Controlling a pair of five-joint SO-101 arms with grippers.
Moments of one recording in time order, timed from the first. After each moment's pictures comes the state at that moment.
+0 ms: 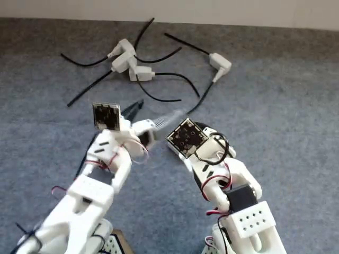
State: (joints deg) left arm 12.0 -40.1 79.1 -14.8 16.7; right arm -26.7 -71.1 68.8 35.6 32.7
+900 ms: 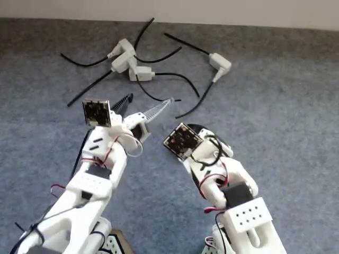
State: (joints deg) left arm 9.6 -37.4 78.5 -23.2 16.7; right arm -26.8 -65.1 71.3 30.8 36.9
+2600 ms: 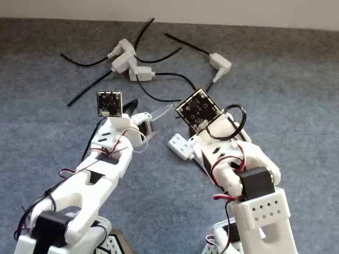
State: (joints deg) left arm 9.7 -19.2 70.6 -24.0 16.7; right arm -22.4 -57.8 43.6 57.2 30.7
